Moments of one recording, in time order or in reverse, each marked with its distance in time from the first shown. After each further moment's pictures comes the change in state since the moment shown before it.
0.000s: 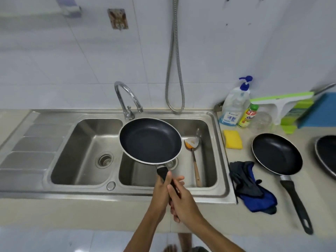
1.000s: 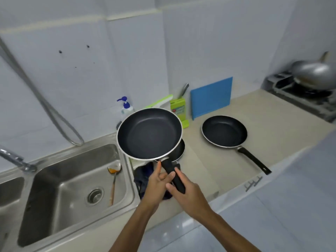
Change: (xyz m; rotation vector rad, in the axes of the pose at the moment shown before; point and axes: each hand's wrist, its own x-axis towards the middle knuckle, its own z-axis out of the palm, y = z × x) left_hand -0.073 -0.006 0.319 0.161 -0.538 0.211; right_hand -0.170 0.068 -0.316 -0.069 0.455 -0.265
